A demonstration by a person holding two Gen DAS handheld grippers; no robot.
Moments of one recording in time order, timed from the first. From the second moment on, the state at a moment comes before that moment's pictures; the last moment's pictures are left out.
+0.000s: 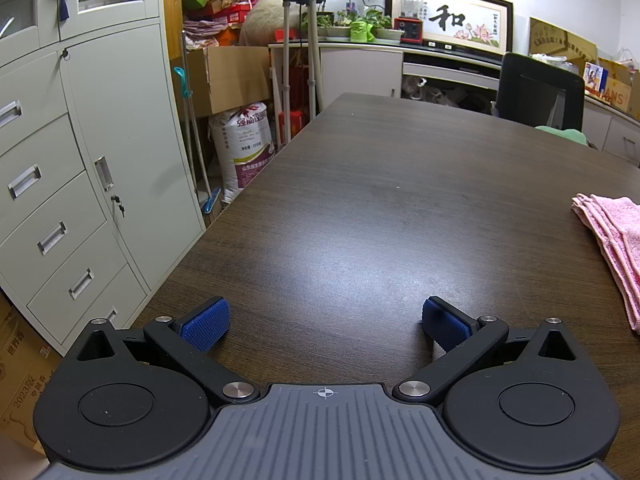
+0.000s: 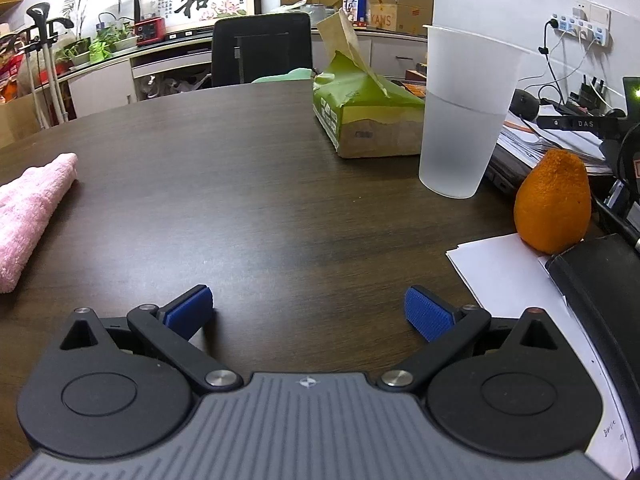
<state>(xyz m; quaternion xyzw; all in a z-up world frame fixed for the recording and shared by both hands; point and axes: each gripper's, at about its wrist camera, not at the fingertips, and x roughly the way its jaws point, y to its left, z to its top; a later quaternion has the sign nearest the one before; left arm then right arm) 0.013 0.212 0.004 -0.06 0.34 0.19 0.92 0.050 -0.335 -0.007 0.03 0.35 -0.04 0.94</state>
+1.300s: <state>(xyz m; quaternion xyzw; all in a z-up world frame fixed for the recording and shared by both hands) 0.014 0.212 0.004 -0.06 0.34 0.19 0.92 0.049 -0.336 -0.006 0.03 0.35 -0.04 0.94</state>
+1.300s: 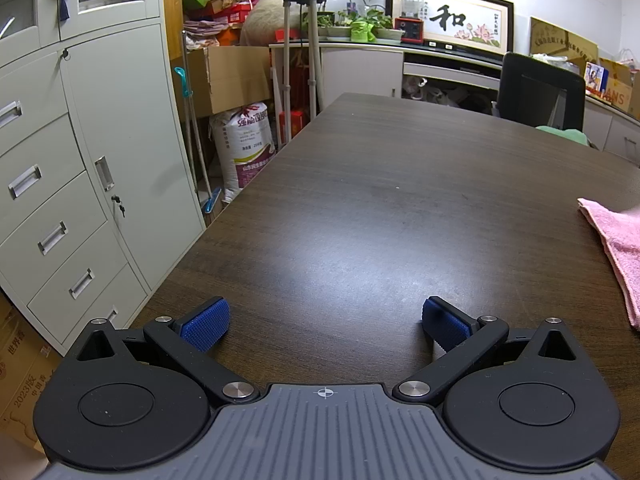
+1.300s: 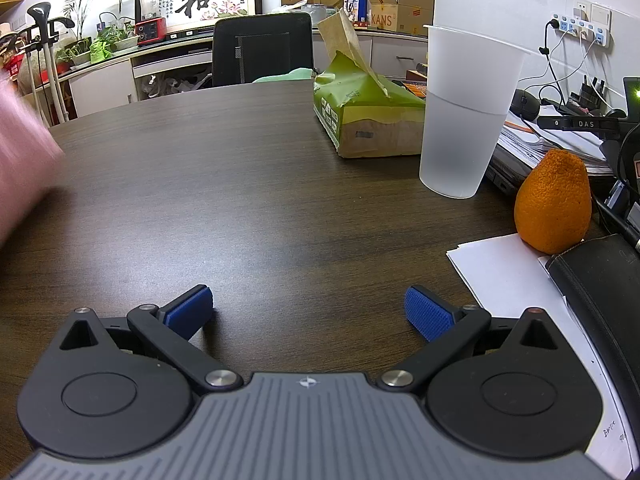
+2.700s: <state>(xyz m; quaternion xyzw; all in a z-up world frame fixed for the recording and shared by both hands) 0.011 0.214 0.003 -0.06 0.34 0.18 0.92 0.049 -0.336 -0.007 0.03 0.35 -0.04 0.94</state>
